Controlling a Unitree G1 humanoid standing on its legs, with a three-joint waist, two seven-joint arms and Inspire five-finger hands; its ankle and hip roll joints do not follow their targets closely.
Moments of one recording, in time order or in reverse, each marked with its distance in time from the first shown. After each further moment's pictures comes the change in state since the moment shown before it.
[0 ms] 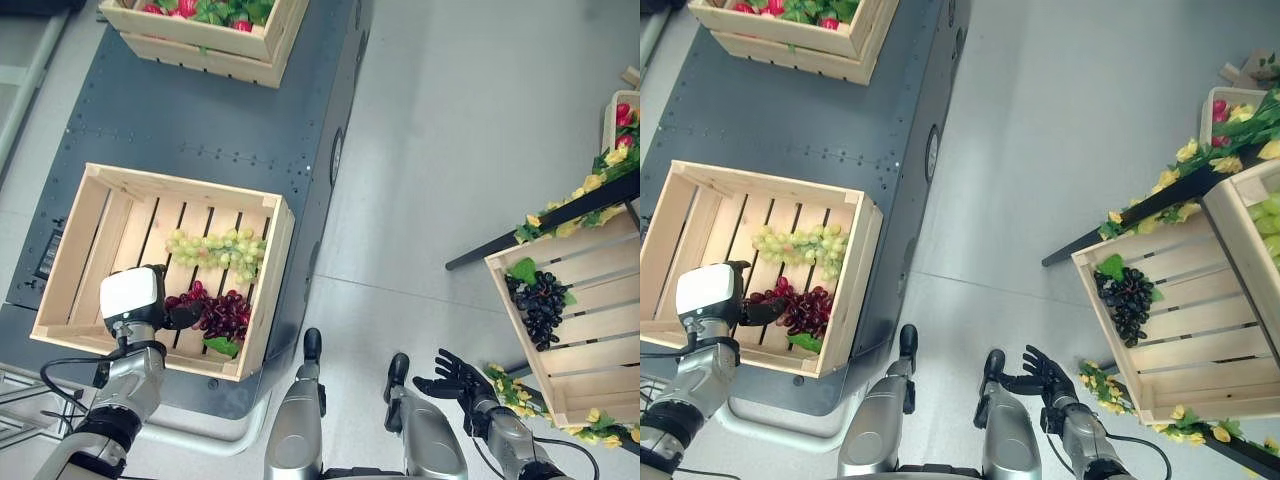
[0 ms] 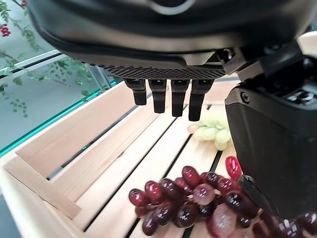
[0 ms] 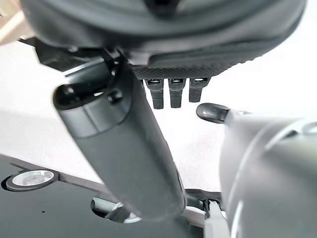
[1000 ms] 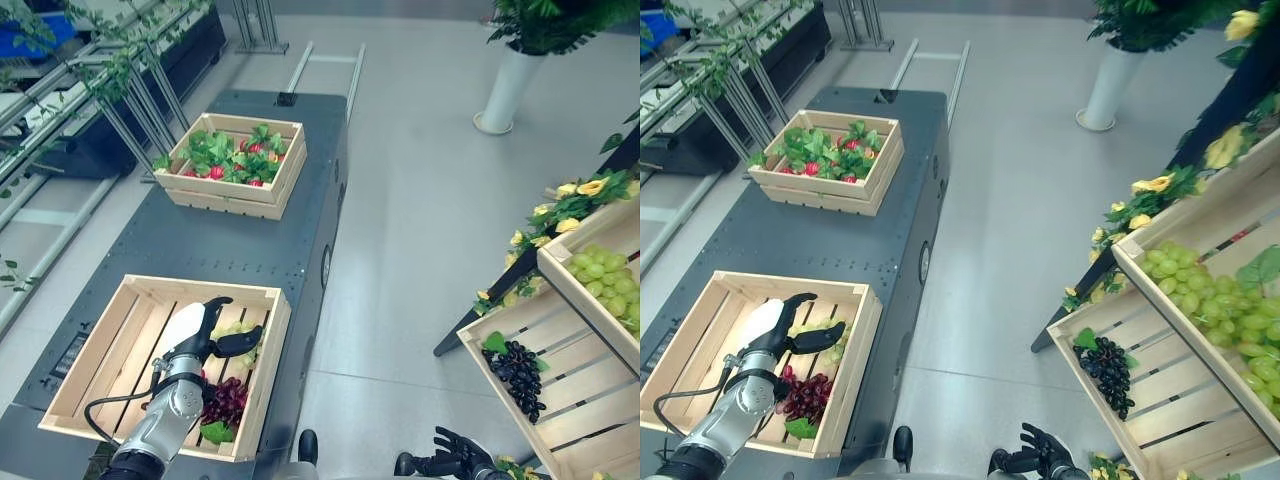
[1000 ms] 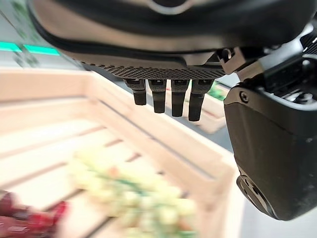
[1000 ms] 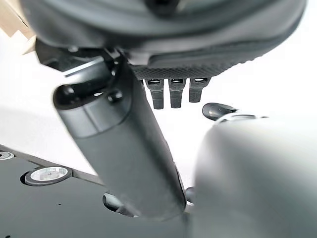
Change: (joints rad) left arm 0.226 -0.169 0.068 -0.191 -0.226 -0.196 -0.050; right arm 0.168 0.058 0.000 0.076 -0.122 0.079 -0.020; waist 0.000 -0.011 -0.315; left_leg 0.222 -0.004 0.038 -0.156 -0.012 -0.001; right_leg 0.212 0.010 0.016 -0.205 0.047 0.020
